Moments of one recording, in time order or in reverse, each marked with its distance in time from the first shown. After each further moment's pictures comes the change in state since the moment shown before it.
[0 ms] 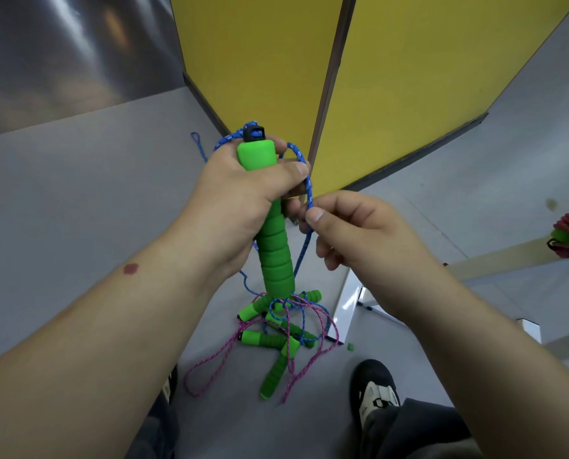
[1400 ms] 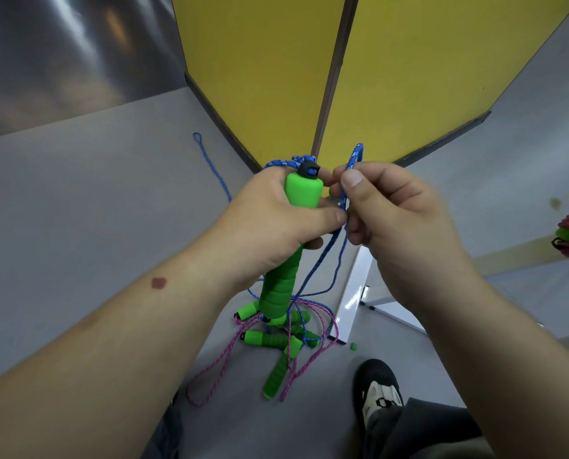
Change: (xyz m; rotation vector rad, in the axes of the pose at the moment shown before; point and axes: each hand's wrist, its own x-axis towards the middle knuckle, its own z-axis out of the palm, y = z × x) left_hand -0.006 -0.013 0.003 0.362 -0.272 -0.070; right_hand 0.002 -0.009 -0.007 0.194 0.230 -0.139
